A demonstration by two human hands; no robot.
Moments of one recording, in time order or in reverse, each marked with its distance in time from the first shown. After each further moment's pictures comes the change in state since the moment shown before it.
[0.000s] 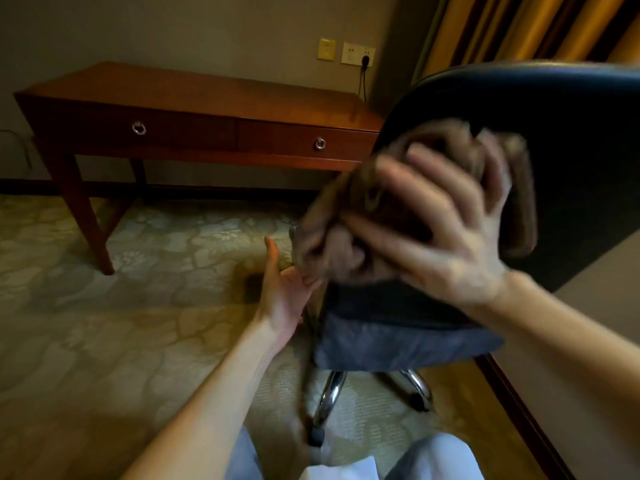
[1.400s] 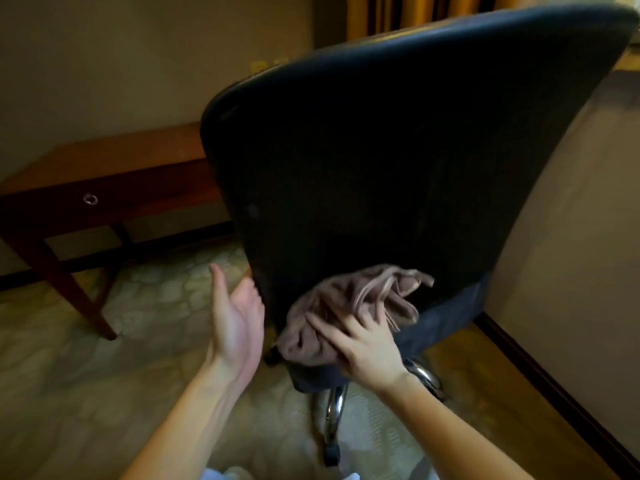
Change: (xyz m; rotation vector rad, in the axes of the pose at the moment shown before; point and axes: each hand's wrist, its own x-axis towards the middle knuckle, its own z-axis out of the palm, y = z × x) left_hand -0.001 -0.022 0.077 0.147 0.082 0.067; right_hand -0.221 -0.086 0.070 0.219 -0.358 0.518
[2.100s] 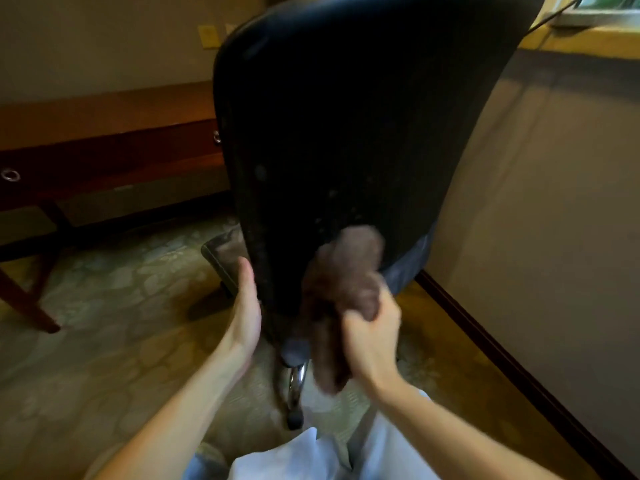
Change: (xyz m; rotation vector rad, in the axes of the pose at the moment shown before) left_hand -0.024 -0.047 0.039 0.244 -0.048 -0.161; right_hand -0.004 -0.039 -0.115 1.021 0.459 1.101
